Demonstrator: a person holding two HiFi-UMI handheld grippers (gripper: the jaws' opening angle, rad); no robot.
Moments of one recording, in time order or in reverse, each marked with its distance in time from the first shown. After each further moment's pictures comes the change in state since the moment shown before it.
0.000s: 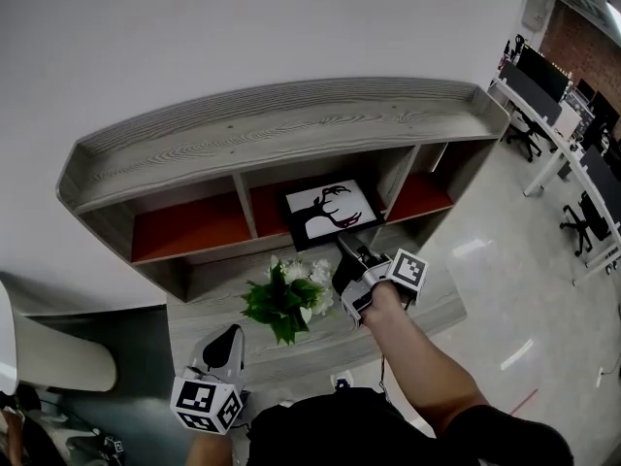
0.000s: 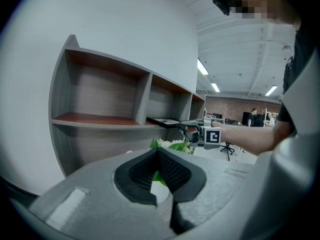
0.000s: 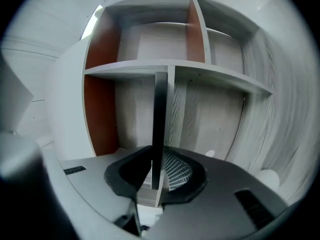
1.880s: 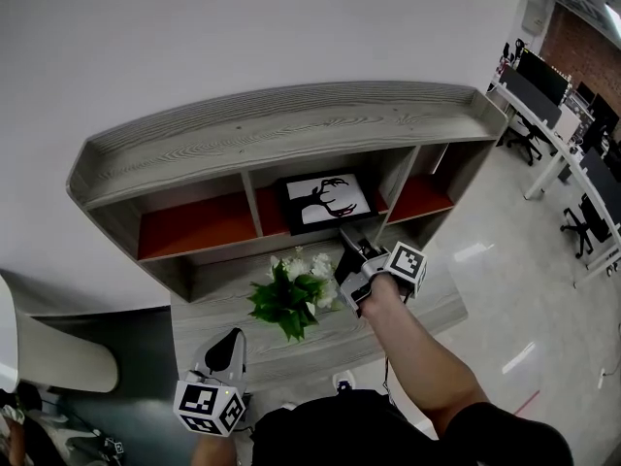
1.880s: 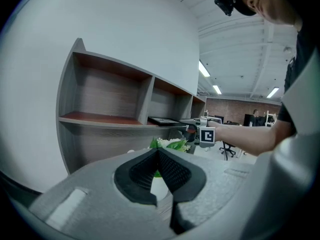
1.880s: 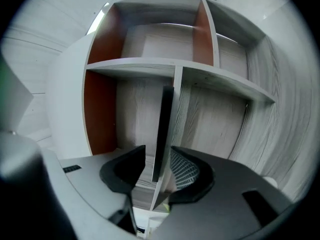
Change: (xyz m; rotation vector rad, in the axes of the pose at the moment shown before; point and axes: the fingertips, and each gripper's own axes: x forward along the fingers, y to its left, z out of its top) left arm -0.018 -0.001 -0.006 -0.018 -0.019 0.017; right arm 0.007 0.004 0.005 -0.052 -0.025 -0.012
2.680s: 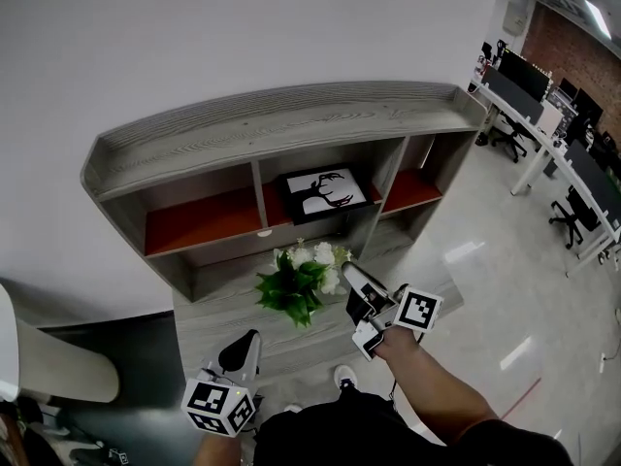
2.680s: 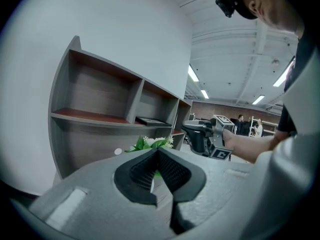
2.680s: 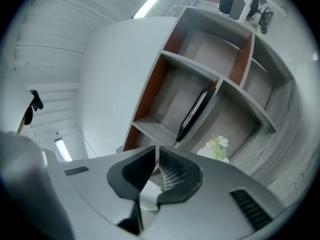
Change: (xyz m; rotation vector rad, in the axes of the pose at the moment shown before) left arm -0.029 -0.024 -0.005 -0.011 -0.012 -0.157; right arm -0.094 0.070 -0.093 -0.437 0.105 0.148
